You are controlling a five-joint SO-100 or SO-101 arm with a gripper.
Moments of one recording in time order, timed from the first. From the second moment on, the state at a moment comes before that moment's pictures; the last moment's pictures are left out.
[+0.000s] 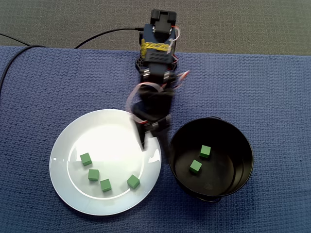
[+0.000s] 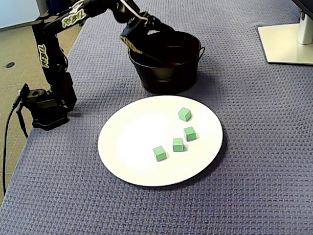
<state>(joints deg) 7.2 85.5 70.6 67.7 -40.8</state>
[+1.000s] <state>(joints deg) 14.0 54.2 69.5 50.1 -46.5</state>
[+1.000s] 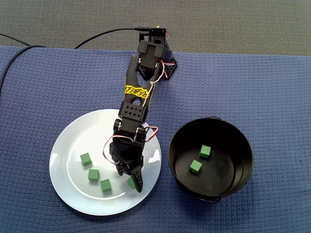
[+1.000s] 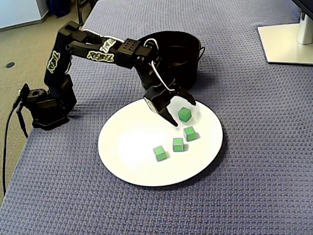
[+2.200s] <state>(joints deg) 9.8 57.0 76.3 47.0 -43.2</state>
